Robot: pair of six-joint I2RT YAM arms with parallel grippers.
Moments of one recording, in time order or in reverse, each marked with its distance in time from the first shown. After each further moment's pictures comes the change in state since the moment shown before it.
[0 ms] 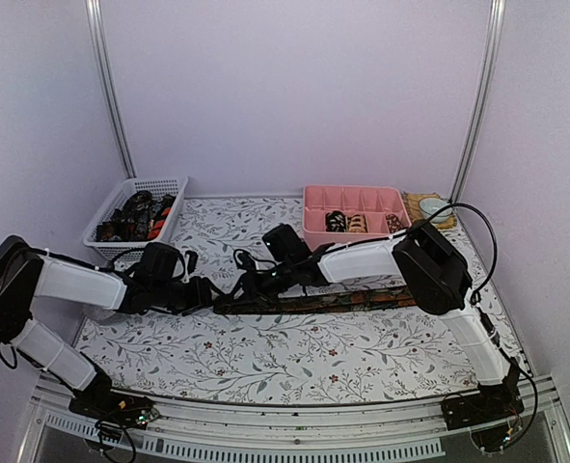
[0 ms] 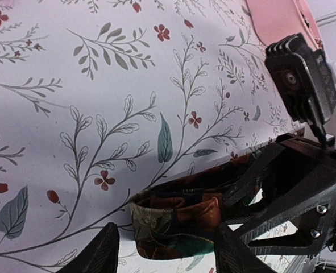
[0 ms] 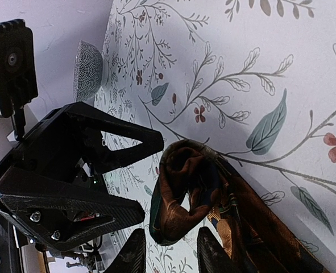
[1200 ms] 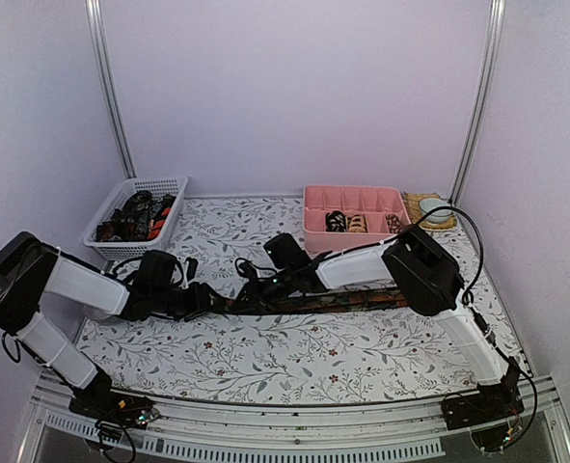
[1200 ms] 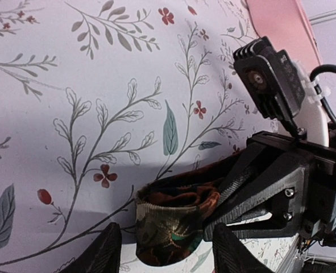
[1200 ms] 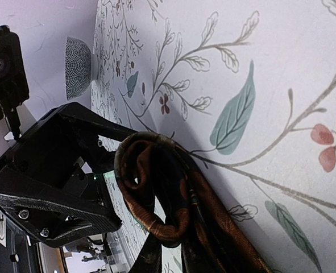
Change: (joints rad) left arm 0.030 0.066 -0.064 0.149 0.087 -0.025; right arm -0.013 0.072 0.002 0.055 -0.067 0.059
